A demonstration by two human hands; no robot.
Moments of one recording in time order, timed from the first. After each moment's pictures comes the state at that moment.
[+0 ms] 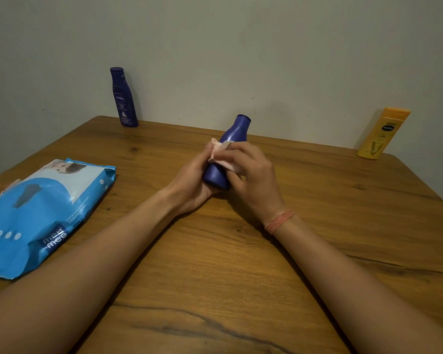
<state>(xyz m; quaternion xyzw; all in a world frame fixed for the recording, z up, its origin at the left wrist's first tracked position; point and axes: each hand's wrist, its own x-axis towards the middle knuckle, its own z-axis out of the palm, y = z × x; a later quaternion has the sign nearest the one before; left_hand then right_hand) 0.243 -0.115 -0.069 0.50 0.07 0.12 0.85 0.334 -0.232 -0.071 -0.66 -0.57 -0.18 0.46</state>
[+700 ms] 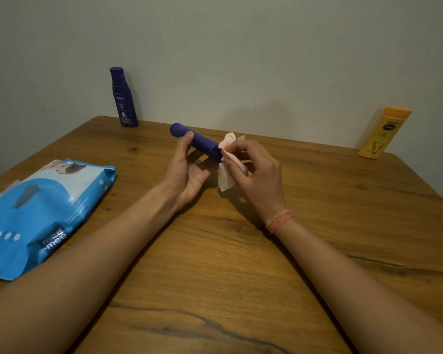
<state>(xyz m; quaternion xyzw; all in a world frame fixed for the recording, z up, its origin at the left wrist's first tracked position) 0.244 -0.102 -0.067 0.31 0.09 0.26 0.91 0.334 -0.235 -0.069 -0.64 -0.54 -0.16 0.53</state>
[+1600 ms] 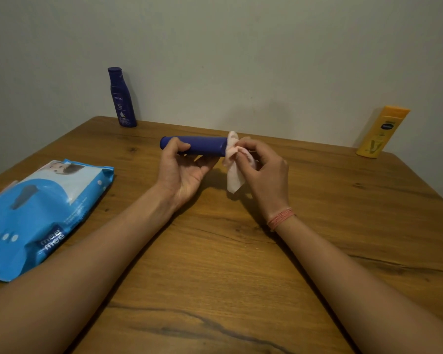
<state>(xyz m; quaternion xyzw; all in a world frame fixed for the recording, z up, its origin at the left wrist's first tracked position) 0.236 -0.106 -0.062 0.28 0.08 0.29 0.91 0.336 -0.239 -0.065 -0.68 -0.45 -0.12 0.57</state>
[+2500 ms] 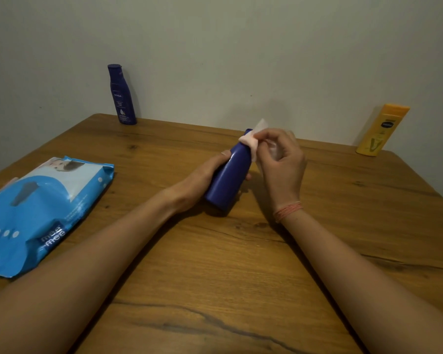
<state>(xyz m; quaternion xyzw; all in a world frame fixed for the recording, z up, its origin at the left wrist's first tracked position) 0.236 -0.130 -0.059 0.70 0.07 0.07 0.70 0.345 -0.247 -0.058 -0.65 -0.36 -0.14 0.65</state>
